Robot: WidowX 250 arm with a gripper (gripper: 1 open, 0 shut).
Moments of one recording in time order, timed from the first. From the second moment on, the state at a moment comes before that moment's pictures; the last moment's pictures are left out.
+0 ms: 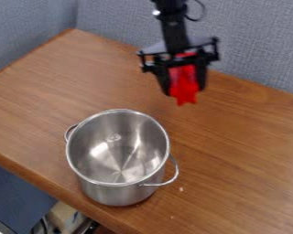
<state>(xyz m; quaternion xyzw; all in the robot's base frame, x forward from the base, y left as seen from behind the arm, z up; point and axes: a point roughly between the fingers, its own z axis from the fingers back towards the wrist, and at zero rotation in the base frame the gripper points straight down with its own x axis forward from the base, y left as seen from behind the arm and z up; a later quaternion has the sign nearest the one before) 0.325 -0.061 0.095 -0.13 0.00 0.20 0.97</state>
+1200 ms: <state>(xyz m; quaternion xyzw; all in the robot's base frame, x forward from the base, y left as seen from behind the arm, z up) 0.303 -0.104 0.034 -0.13 -0.04 0.12 0.98</state>
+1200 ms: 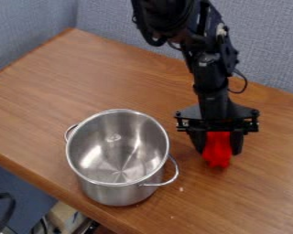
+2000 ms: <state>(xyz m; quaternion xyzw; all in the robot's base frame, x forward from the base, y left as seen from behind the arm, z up) 0.290 -0.102 0.027 -0.11 -0.04 0.04 0.99</state>
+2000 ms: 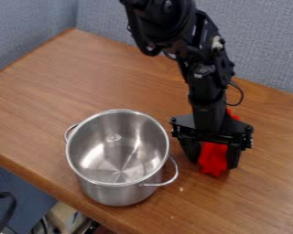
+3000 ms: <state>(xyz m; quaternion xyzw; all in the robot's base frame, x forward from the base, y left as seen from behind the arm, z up) 0.292 -0.099 0.026 -0.08 -0.05 0.13 0.99</state>
